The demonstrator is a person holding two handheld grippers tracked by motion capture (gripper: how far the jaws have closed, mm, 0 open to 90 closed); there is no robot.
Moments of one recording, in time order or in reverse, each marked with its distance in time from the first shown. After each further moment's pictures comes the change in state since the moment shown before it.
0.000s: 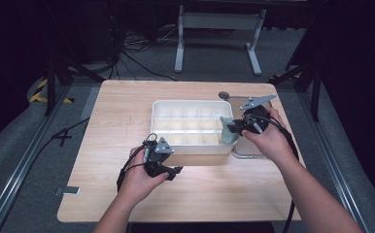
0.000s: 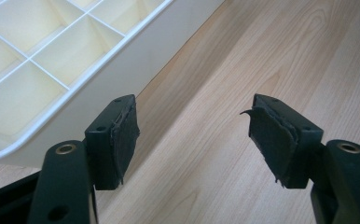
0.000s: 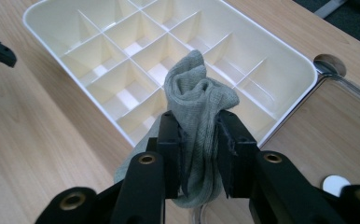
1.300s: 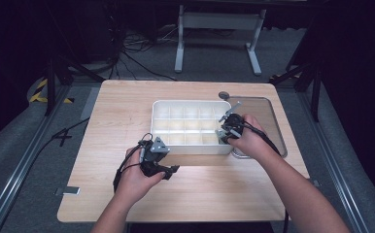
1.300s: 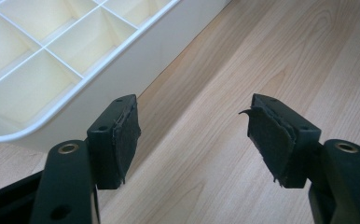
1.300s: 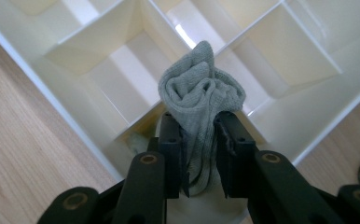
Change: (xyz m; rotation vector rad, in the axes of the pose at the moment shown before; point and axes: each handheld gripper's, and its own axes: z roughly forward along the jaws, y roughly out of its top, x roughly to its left) left arm 0.005 -0.006 -0.005 -0.005 0.006 -0.028; right arm 0.001 -0.009 0.083 0.371 -0.022 -0.080
